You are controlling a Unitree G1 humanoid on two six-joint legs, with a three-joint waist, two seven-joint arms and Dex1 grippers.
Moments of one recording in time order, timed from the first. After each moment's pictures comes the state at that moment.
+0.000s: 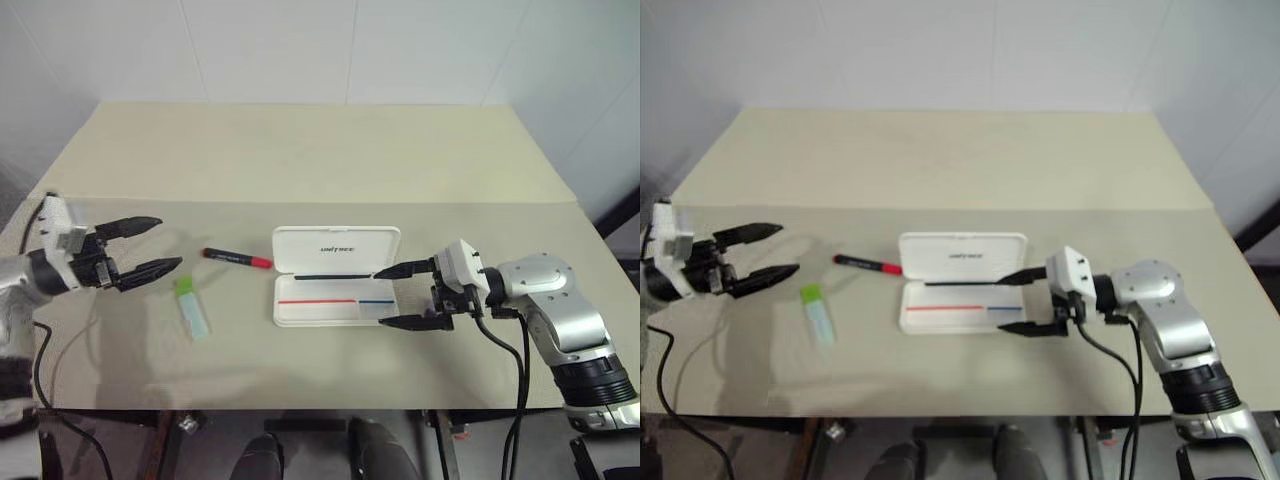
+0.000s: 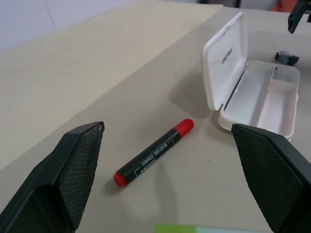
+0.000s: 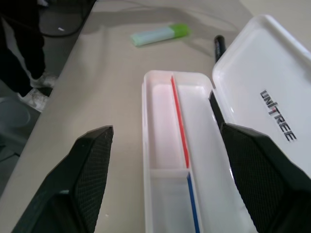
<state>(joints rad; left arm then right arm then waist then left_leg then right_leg) -0.61 0.90 0.25 0.60 -0.45 0.11 -1.36 -0.46 -0.68 0.08 -0.06 0.40 0.15 1.35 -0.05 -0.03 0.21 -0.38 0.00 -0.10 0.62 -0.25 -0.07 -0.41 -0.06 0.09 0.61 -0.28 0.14</state>
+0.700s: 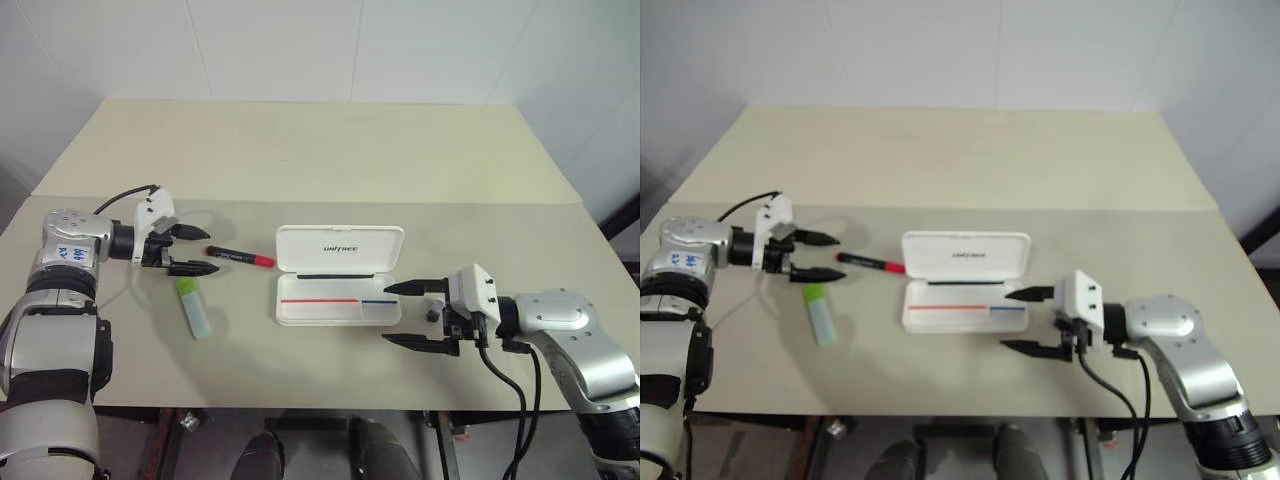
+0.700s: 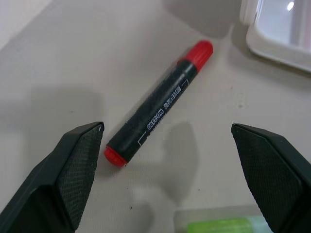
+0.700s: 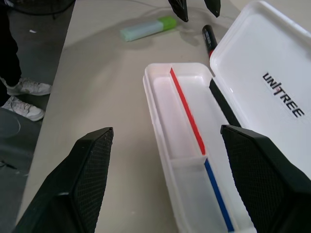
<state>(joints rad) -1.10 0.77 -0.06 1.30 0.05 -0.22 -1.38 -0.20 -0.76 -0.02 -0.33 0.45 0.24 1.19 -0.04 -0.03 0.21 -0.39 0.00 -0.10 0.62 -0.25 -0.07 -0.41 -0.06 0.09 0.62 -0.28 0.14</state>
